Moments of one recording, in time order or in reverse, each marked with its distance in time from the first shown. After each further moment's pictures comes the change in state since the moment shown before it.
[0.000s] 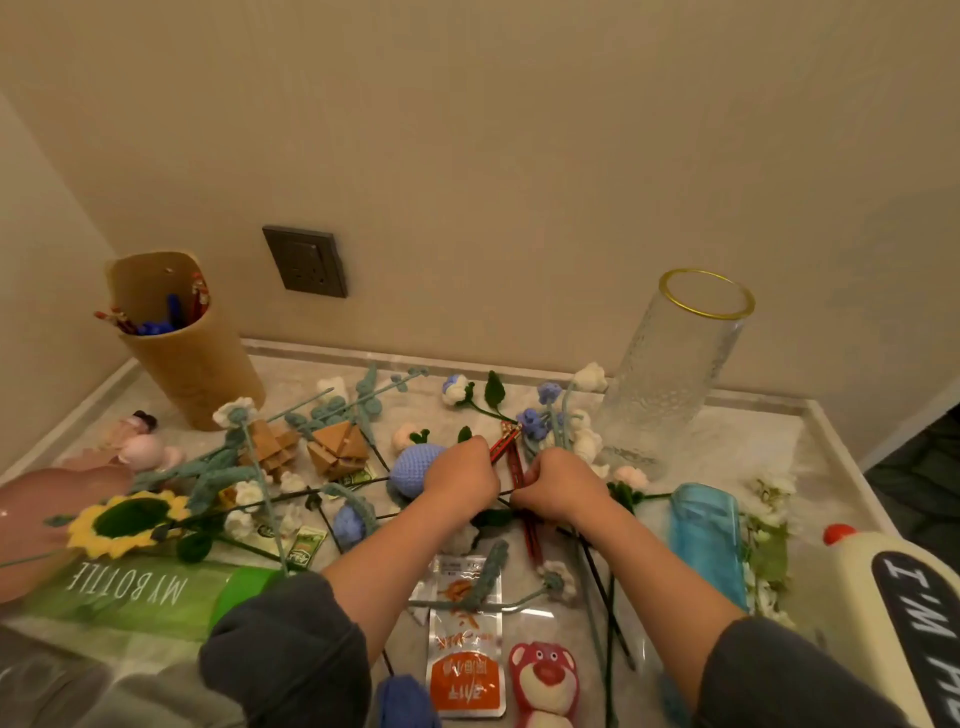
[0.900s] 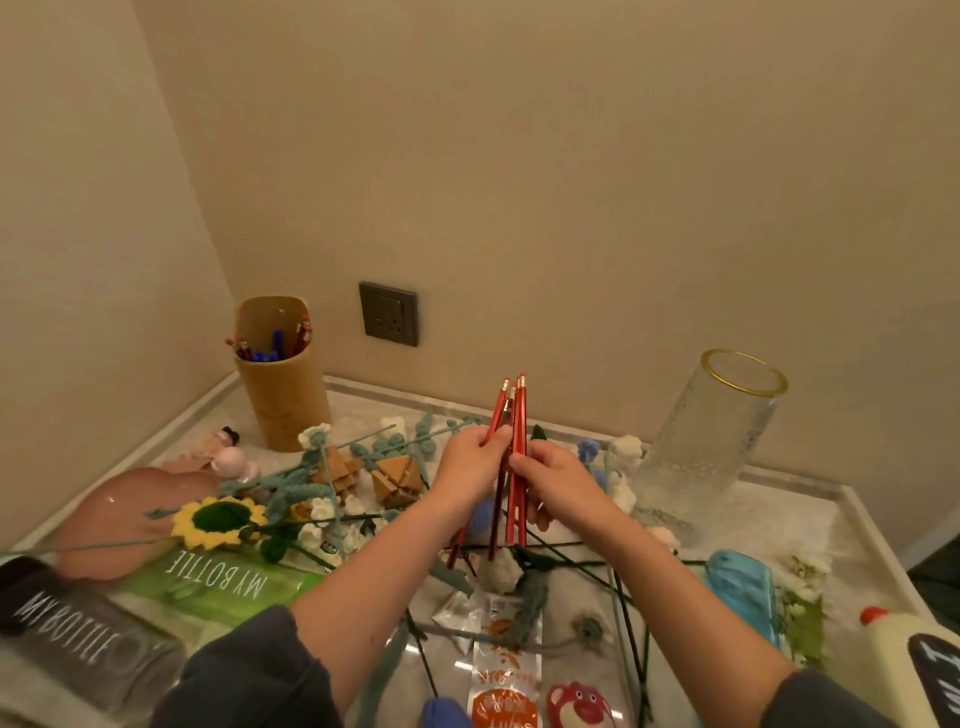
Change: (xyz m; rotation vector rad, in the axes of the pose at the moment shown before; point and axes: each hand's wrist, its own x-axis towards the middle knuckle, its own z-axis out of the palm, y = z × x) left_hand -0.037 -0.022 -0.078 -0.993 0.204 0.044; right_hand -0.053 -0.092 -0.033 0.586 -0.001 -0.288
